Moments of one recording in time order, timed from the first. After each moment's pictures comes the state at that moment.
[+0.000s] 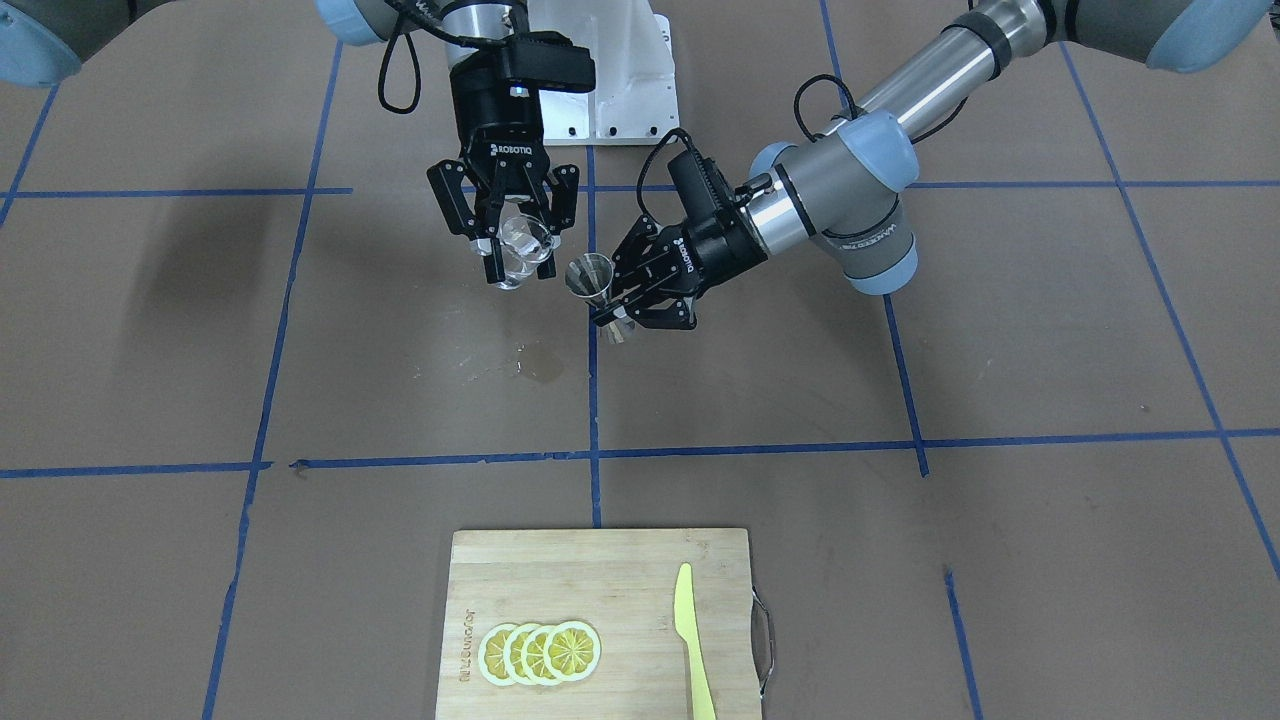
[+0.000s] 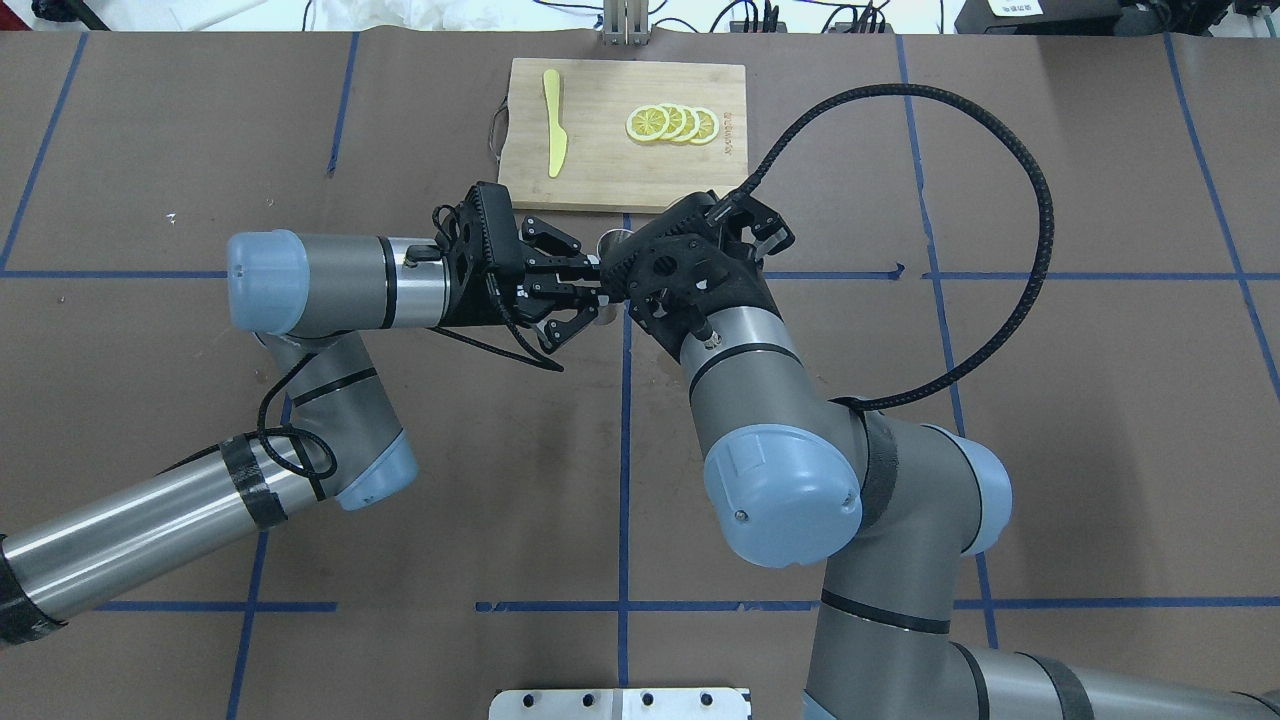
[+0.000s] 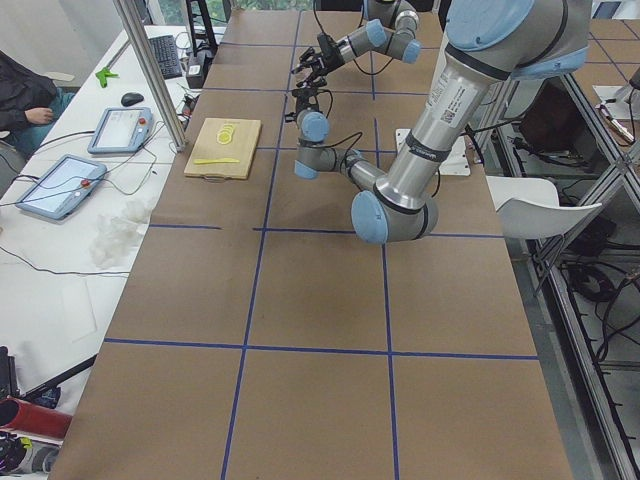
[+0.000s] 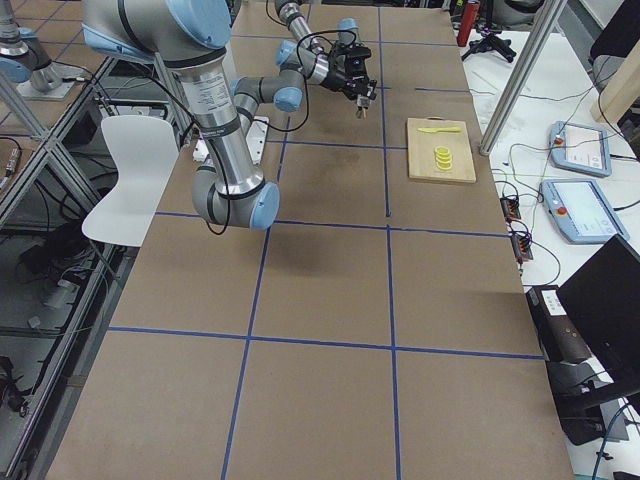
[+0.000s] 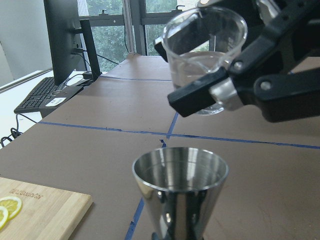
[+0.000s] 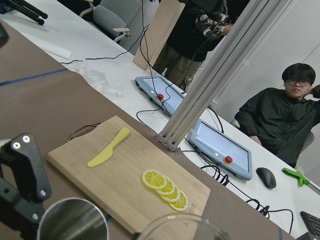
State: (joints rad) left arm -0.60 -2.21 -1.31 -3.07 -1.90 -0.23; right arm 0.32 -0.99 1.93 -1.34 0.79 0.51
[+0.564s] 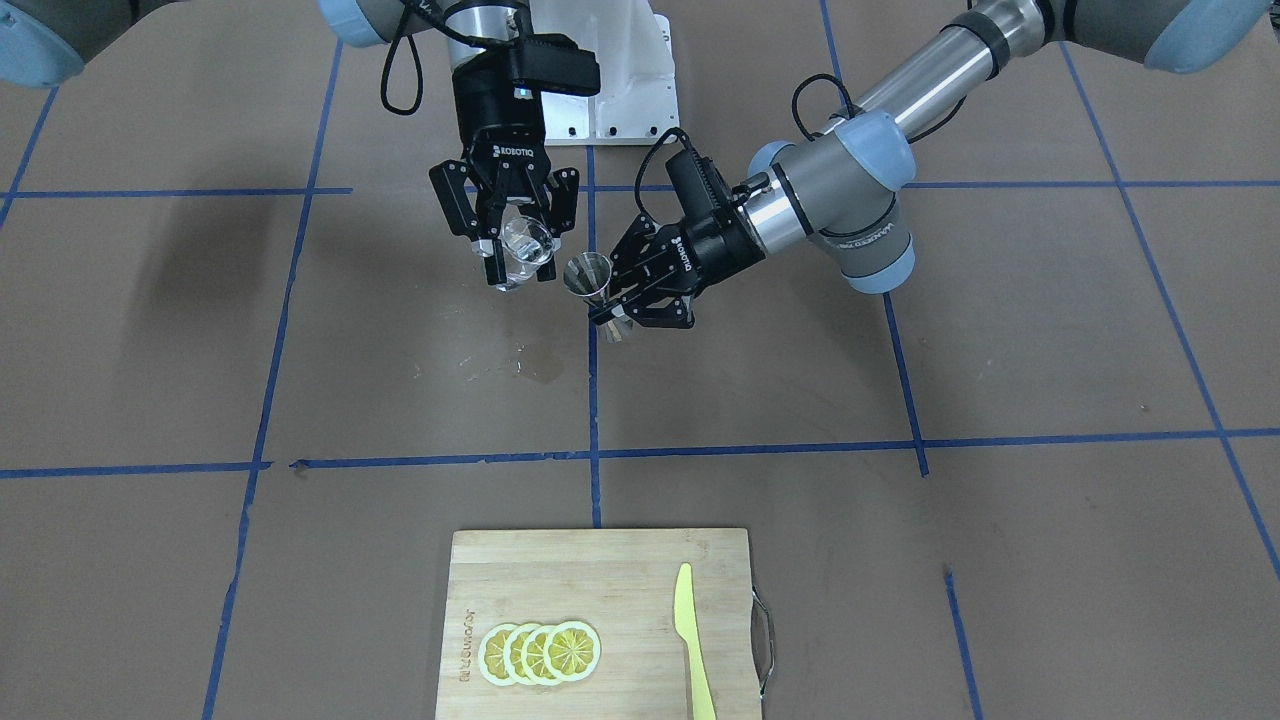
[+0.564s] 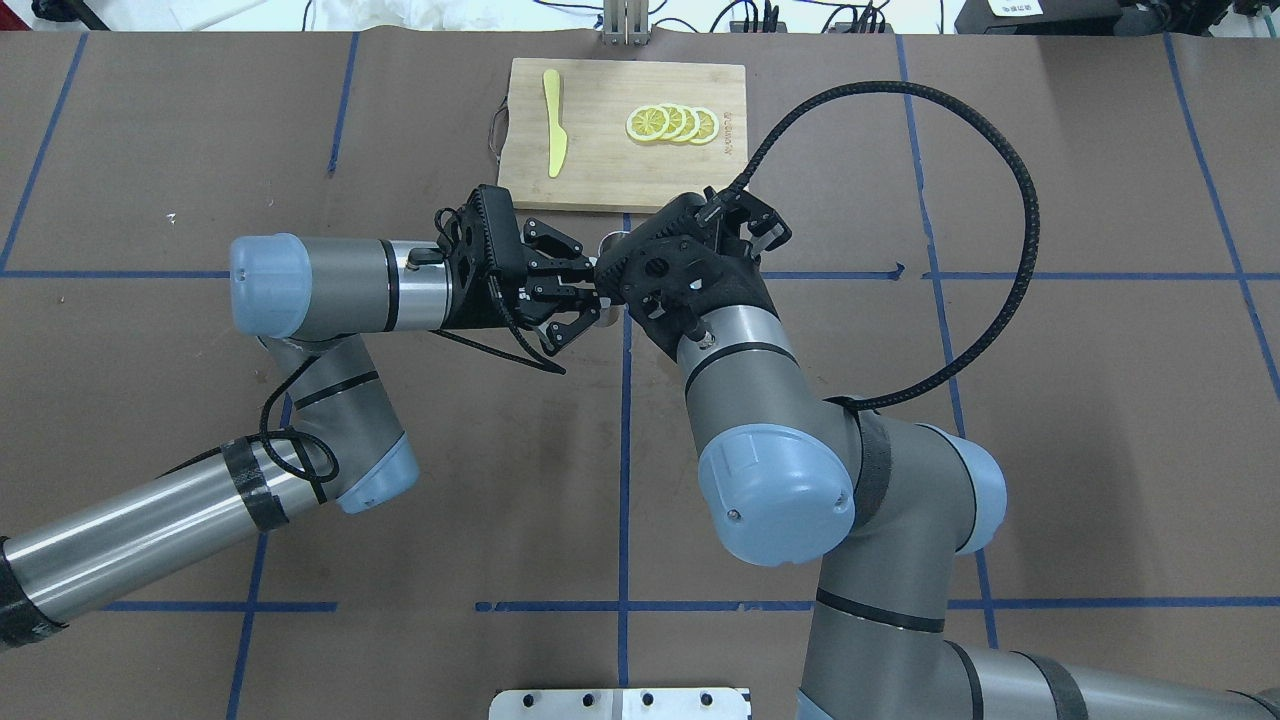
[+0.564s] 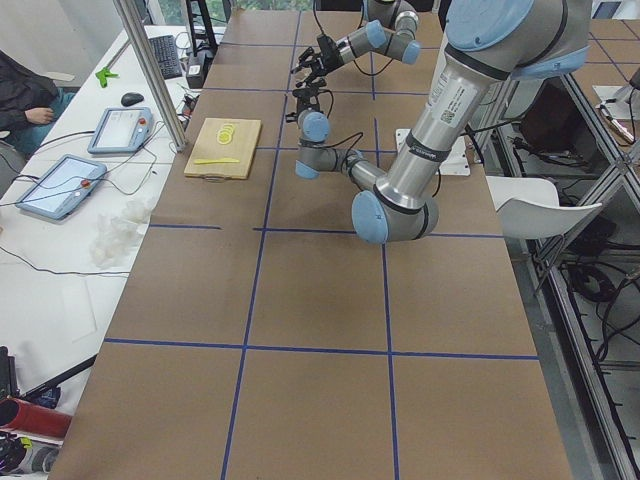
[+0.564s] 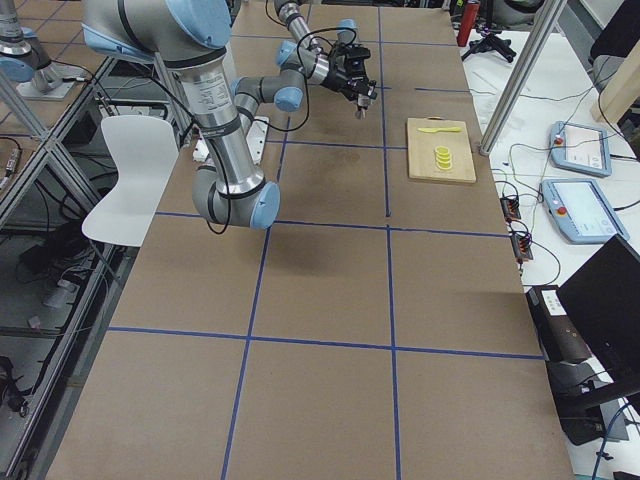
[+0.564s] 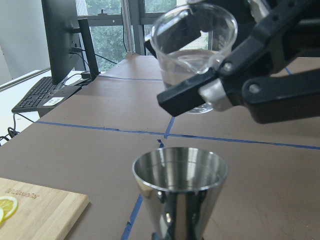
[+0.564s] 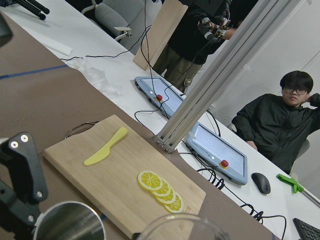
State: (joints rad) left arm -0.60 -2.21 -1.31 -3.07 -1.89 -0.23; right arm 0.32 -0.98 1.92 -1.35 0.77 0.47
